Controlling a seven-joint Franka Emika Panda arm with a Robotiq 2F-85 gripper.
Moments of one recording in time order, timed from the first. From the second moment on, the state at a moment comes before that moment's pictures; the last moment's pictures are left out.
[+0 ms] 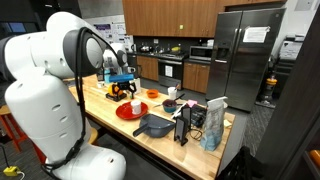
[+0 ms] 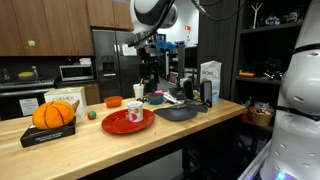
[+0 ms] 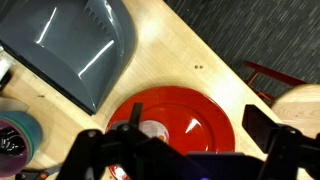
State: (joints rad) arm 0.20 -0.13 0.26 -2.11 0.00 1.89 -0.13
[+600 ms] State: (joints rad) arm 0.19 -0.05 0.24 -2.06 -0.10 1.97 -0.16
